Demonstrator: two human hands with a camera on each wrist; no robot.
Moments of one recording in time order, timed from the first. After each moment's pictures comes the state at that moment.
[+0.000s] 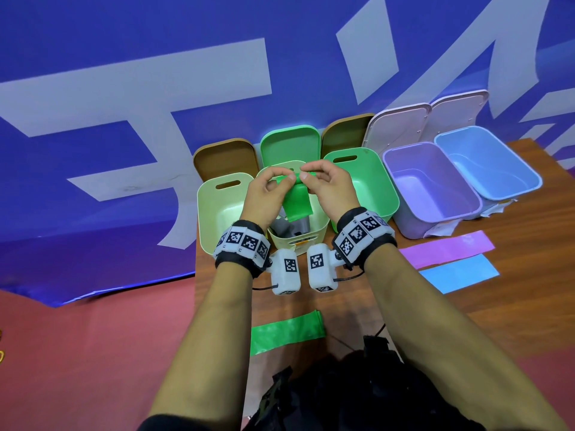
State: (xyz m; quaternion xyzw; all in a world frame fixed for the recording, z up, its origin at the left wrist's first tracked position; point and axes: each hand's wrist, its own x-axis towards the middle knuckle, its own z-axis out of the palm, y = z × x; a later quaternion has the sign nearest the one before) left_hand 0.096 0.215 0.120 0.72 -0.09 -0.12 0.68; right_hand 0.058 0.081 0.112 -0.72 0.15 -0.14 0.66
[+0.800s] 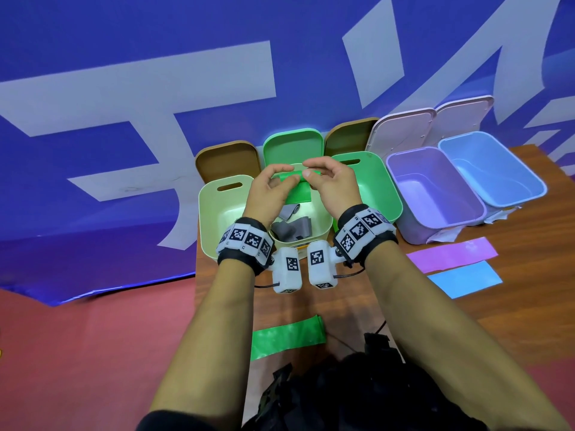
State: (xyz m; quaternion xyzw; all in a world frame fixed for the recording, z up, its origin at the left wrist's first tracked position) left_hand 0.111 0.211 0.117 0.71 -0.08 -0.12 0.69; right_hand 0.073 0.078 0.116 -0.72 0.16 -0.16 0.66
